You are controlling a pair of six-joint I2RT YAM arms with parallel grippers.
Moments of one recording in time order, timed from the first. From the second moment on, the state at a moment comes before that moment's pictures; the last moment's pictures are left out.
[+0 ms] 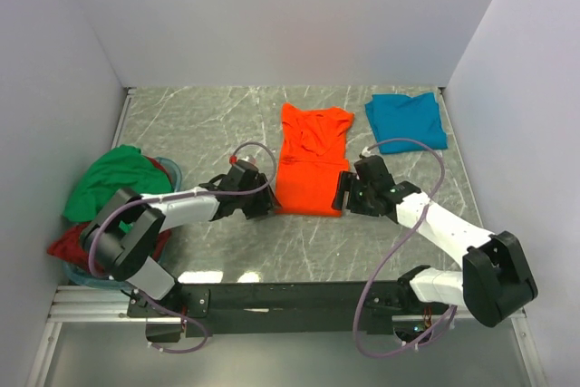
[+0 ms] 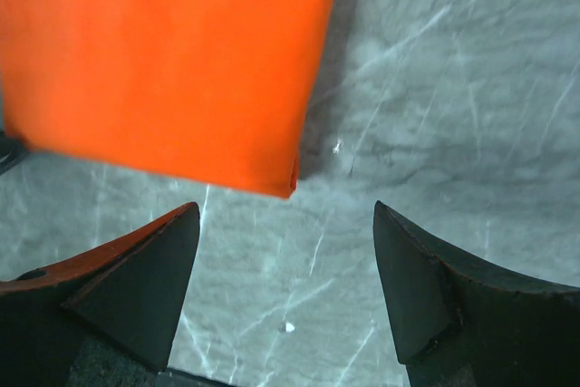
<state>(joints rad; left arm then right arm) -0.65 1.54 0.70 -0.02 0.10 -0.97 0.47 1.22 0.68 -0.41 0.02 0.60</state>
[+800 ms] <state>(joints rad) -0.67 1.63 0.74 0.02 0.09 -0.99 0.46 1.37 0.62 -0.28 -0.09 0.57</state>
